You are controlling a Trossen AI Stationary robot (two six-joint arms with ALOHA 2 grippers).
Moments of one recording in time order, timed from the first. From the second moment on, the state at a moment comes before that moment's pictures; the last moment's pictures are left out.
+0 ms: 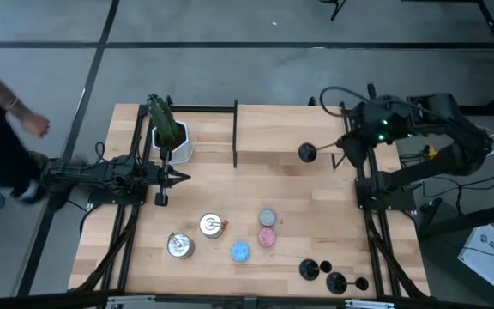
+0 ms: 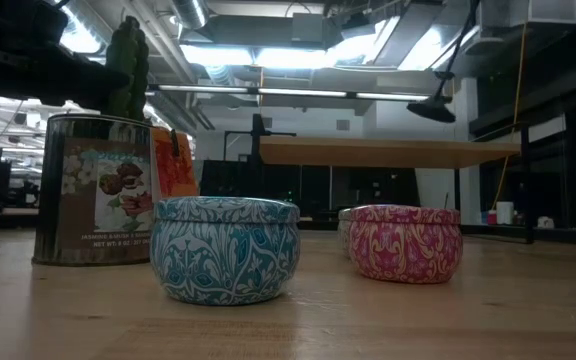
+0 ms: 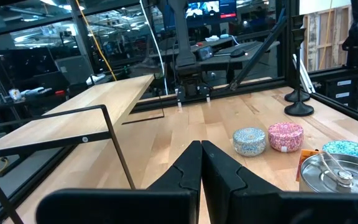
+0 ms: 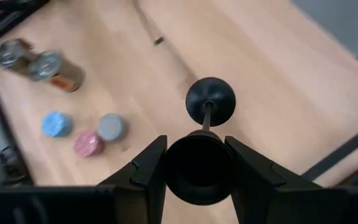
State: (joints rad) left arm -0.05 0.03 0.01 0.03 -0.09 0.17; right arm -0.10 1.17 1.76 -1.57 0.13 0.52
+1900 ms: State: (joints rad) left arm -0.05 0.03 0.01 0.03 -0.09 0.17; right arm -0.43 1.29 1.76 -1.47 0.03 0.35
